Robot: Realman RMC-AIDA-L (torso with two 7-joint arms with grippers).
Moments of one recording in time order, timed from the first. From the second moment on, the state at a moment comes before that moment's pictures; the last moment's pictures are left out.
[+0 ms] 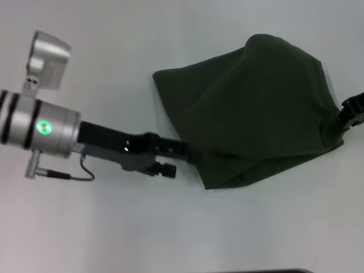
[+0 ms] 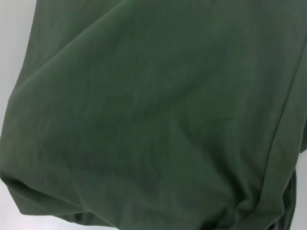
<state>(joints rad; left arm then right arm) -0.66 -2.11 0.95 0.60 2.14 1.65 -2.52 0.75 1.96 -0.85 -0.93 -2.74 -1.81 2.60</state>
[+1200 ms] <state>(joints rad) -0.68 -2.17 1.02 0.50 2.14 1.47 -2.56 0.76 1.95 -0.82 -0.93 -2.74 -1.81 2.60</state>
